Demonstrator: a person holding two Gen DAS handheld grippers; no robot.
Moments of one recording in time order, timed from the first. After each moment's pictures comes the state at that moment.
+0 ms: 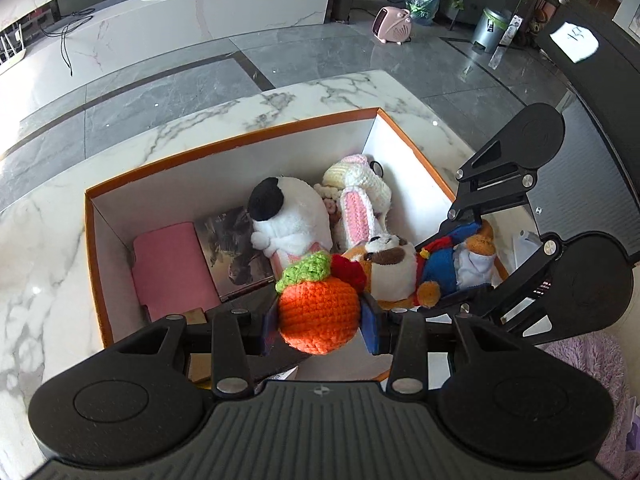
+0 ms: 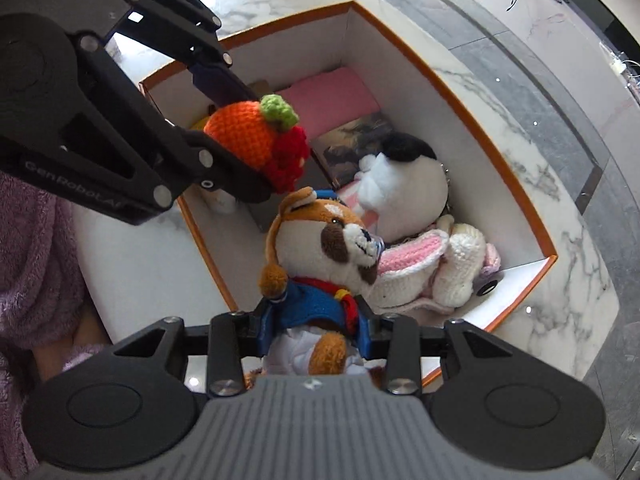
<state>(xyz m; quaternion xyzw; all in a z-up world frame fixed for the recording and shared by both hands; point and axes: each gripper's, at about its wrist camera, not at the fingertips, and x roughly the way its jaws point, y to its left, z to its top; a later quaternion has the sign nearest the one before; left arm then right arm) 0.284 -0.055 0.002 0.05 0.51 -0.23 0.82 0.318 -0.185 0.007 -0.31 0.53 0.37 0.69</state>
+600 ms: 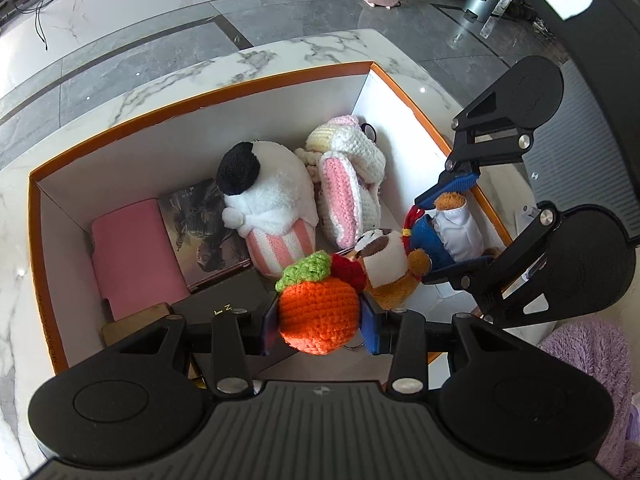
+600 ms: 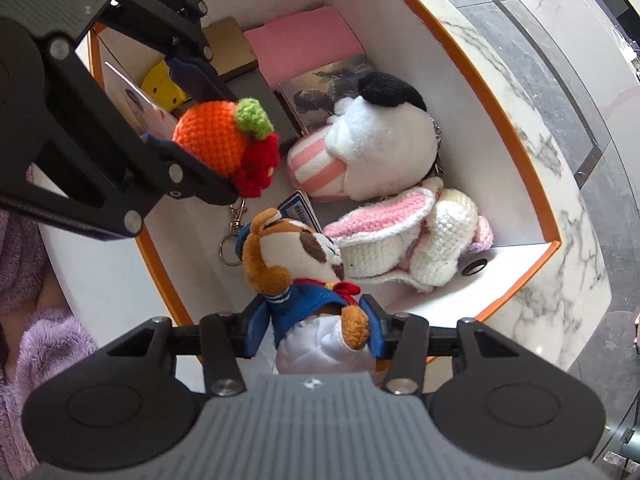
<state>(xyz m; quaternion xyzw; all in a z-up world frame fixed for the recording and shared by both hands) 0.300 -0.071 -0.024 0.06 0.56 -0.25 0.79 0.341 -0.189 -0.017 -0.36 0.57 0.34 0.66</state>
